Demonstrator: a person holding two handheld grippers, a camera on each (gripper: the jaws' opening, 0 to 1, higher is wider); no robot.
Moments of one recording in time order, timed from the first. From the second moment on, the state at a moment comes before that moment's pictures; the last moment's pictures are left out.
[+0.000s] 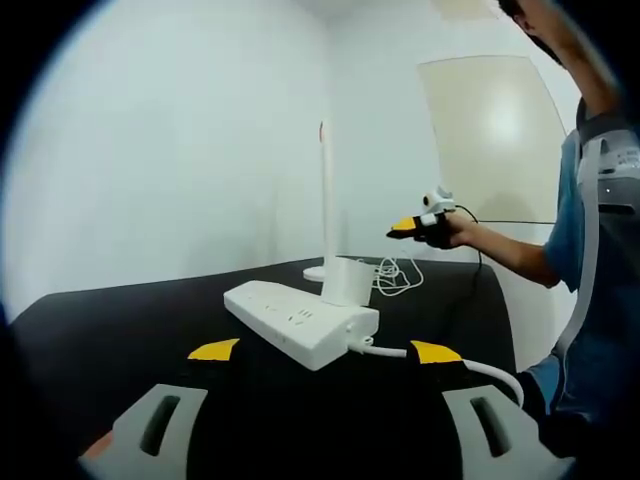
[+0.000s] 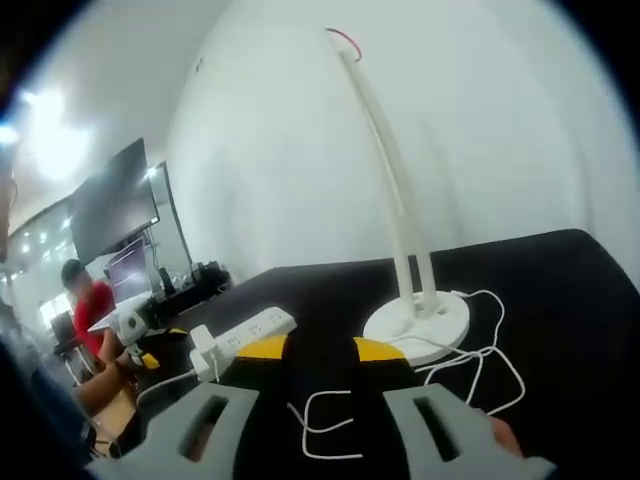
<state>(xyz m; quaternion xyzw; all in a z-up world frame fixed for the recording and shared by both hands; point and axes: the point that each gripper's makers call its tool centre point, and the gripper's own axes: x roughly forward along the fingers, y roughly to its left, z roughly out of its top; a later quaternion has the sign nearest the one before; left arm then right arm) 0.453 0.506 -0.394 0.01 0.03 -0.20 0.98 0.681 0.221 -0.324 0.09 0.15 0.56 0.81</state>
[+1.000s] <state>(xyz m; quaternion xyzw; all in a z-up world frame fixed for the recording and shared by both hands) 0.453 0.504 -0.393 0.00 0.03 -0.20 0.98 0.678 0.229 -0.315 0.09 0.13 0.55 0.82</state>
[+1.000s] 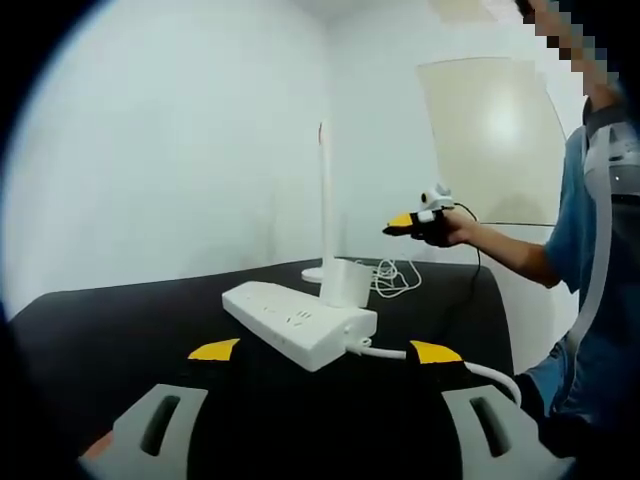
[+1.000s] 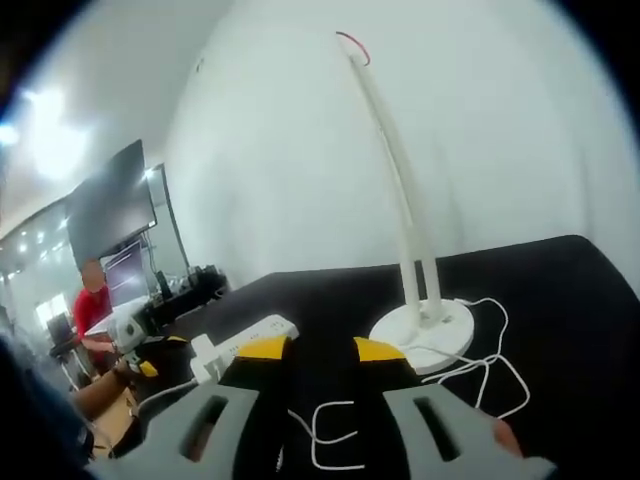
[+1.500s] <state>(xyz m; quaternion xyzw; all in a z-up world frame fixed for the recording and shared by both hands) 0.452 0.505 -0.390 0.00 0.02 -0.21 0.98 0.688 0.236 -0.312 0.09 0.12 0.56 0.81</state>
